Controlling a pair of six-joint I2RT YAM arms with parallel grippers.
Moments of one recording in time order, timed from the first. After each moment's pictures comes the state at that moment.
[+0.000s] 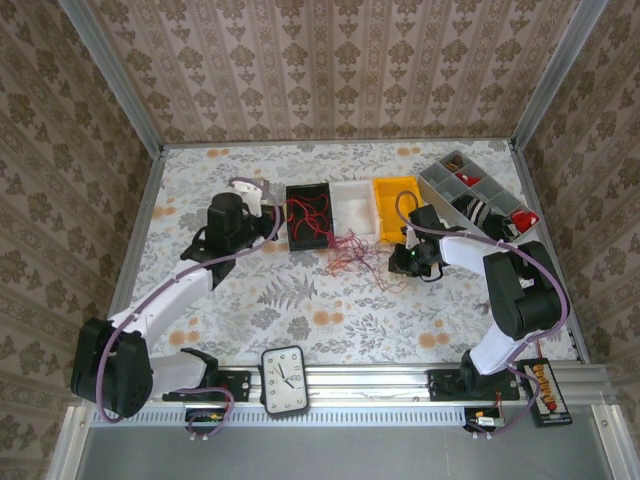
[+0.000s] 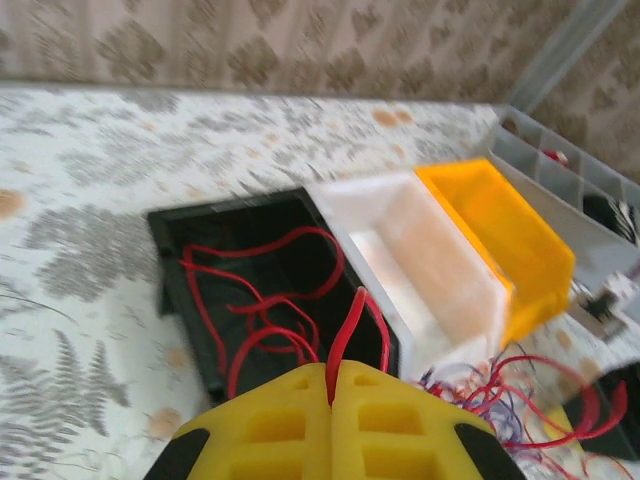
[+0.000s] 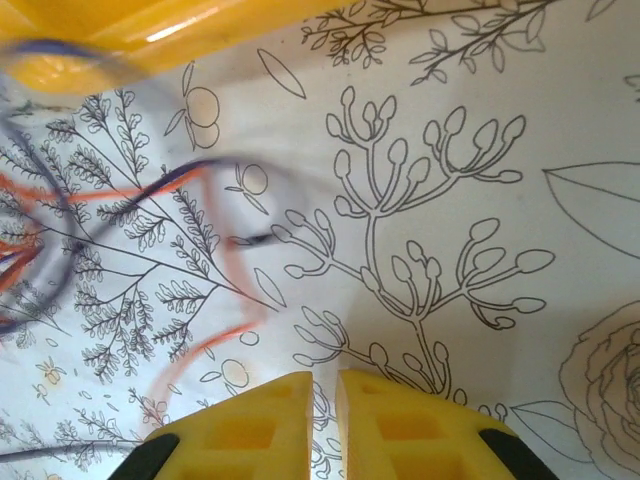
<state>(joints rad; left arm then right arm) -0.43 1.21 0.76 0.08 0.21 -0.31 0.24 1.66 0.83 -0.41 -0.31 0.45</state>
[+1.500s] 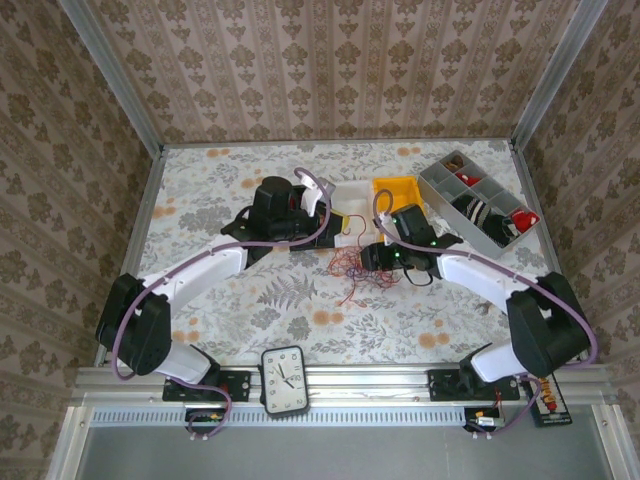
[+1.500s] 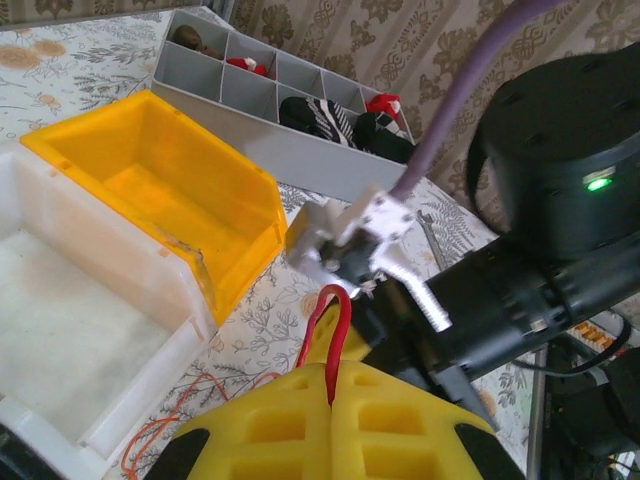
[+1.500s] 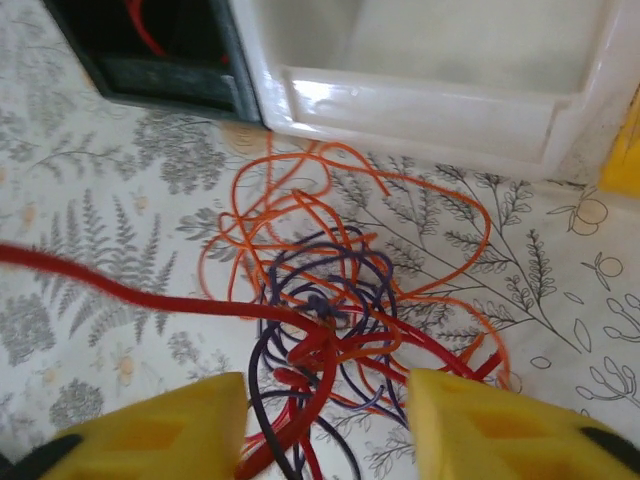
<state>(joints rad) -0.66 1.46 1.01 0.05 0.61 -0.25 0.45 1.45 0.82 -0.30 -0.30 0.31</state>
